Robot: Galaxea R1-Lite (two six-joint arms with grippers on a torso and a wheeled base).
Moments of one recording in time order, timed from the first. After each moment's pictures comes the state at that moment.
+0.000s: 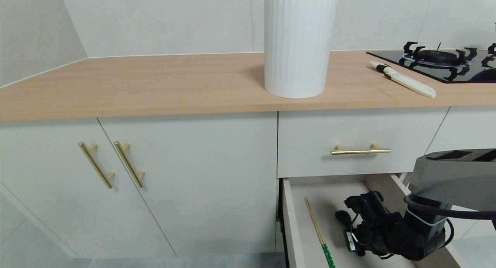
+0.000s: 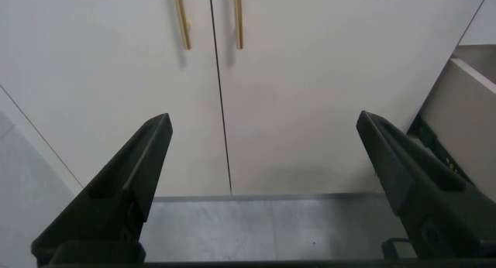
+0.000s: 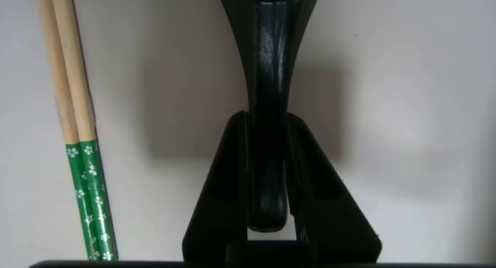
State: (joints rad) left arm 0.00 0.00 0.00 0.00 0.02 0.00; right arm 0.37 2.33 -0.65 -0.67 -0.17 0.22
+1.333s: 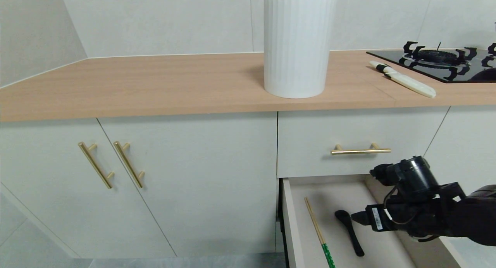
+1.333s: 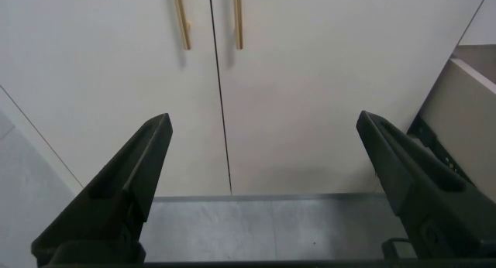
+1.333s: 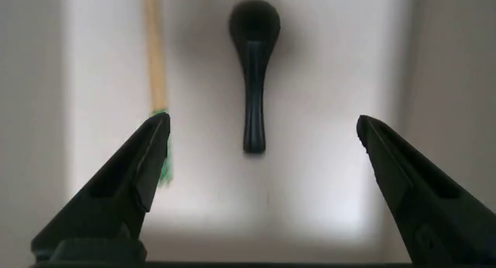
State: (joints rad) left arm 0.00 0.00 0.00 0.00 0.02 0.00; right arm 0.38 1.77 -0.64 -0.25 -0.16 0.22
